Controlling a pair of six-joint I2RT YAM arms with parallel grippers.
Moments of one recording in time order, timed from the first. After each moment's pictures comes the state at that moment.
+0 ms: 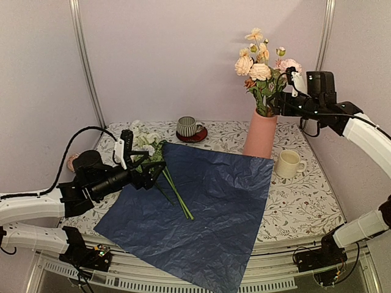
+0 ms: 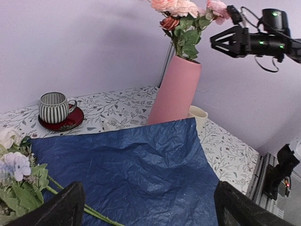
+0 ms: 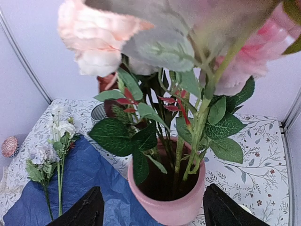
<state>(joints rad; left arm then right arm) -0.84 0.94 0.46 0.44 -0.03 -0.26 0.40 1.35 1.37 -0.38 0.04 0.20</state>
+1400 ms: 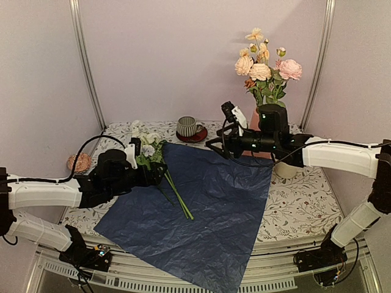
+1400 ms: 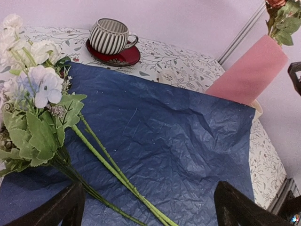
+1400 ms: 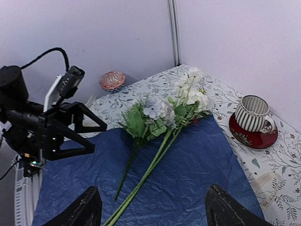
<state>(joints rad) -0.78 1.18 0.52 0.28 -0.20 -0.56 0.74 1.51 1.10 0.16 -0.38 0.04</state>
